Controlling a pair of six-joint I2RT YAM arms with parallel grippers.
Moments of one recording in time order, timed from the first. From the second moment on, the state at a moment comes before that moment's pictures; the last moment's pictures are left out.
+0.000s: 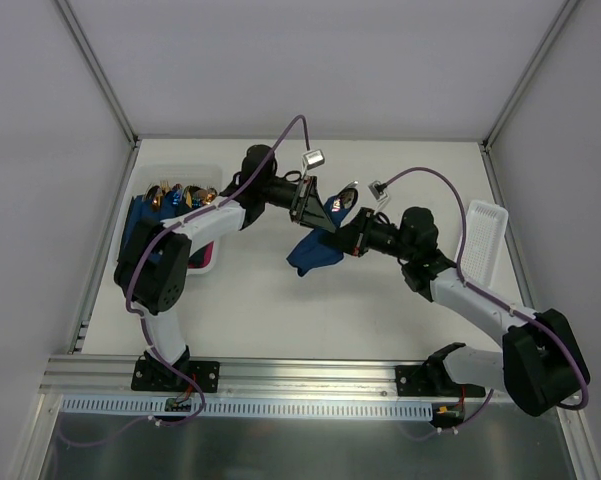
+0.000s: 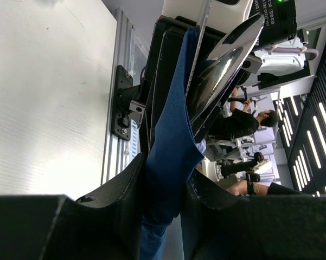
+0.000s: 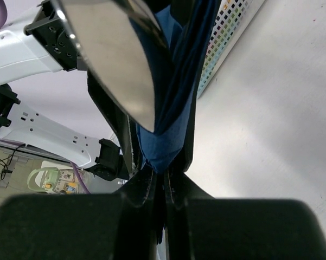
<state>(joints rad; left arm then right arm) -0.51 1.82 1.27 0.35 1.32 -0.96 0.50 1.21 0.60 0.51 -0.67 0.84</state>
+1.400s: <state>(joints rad) -0.42 1.64 1.30 0.02 0.81 -0.71 0.94 1.36 1.28 -0.44 0.36 0.58</state>
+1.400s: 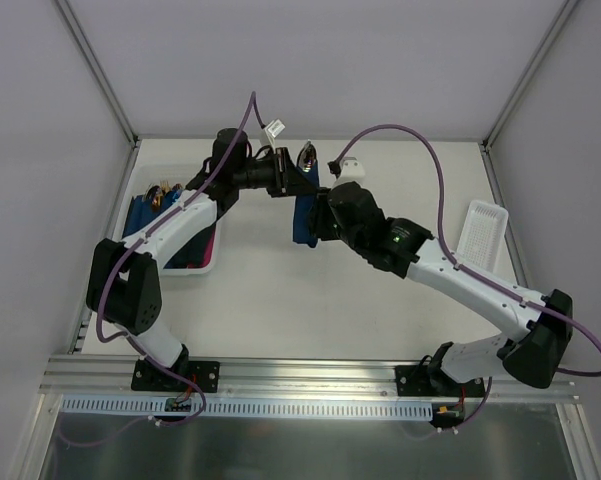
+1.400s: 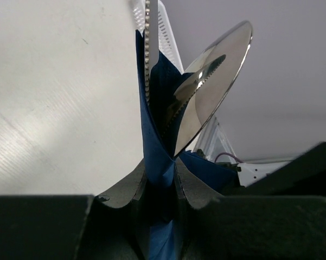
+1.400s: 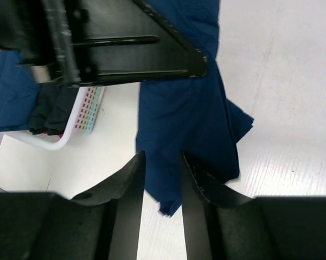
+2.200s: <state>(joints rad) -0.42 1.62 1.26 0.30 0.94 -0.99 0.78 1.15 1.00 -0.15 0.12 0.63</state>
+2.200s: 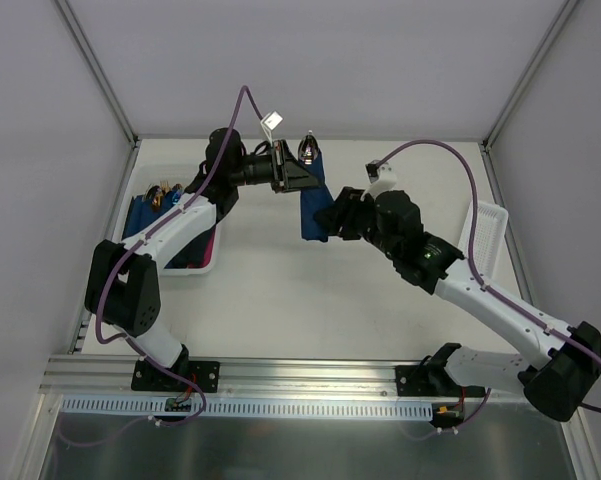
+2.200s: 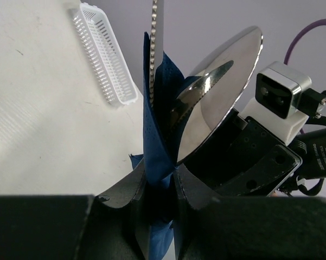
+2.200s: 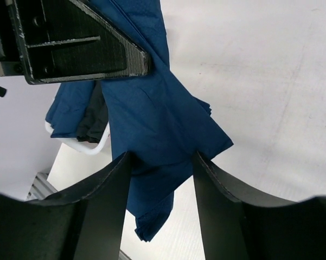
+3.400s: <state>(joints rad) -0.44 1.67 1.24 0.45 1.02 -1.12 0.63 1.11 0.80 0.23 -0.28 0.75</state>
